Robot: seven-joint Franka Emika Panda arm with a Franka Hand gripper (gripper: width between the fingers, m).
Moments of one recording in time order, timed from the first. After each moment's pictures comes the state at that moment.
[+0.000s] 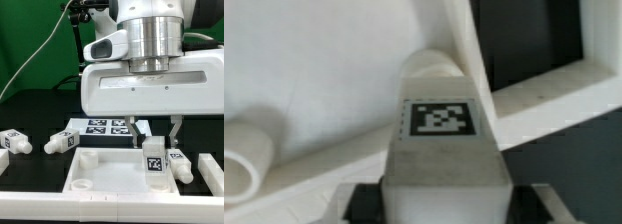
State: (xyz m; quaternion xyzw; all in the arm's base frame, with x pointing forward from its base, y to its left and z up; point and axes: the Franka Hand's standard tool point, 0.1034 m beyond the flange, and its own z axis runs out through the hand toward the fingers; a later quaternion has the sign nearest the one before) arm 0.661 0.071 0.093 -0.98 0.17 -0.10 0.05
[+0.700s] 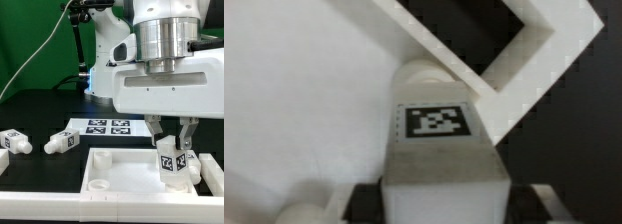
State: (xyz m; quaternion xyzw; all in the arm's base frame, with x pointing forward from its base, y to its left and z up) arm 0.657 0.092 0.093 -0.92 0.38 -0.08 0.08
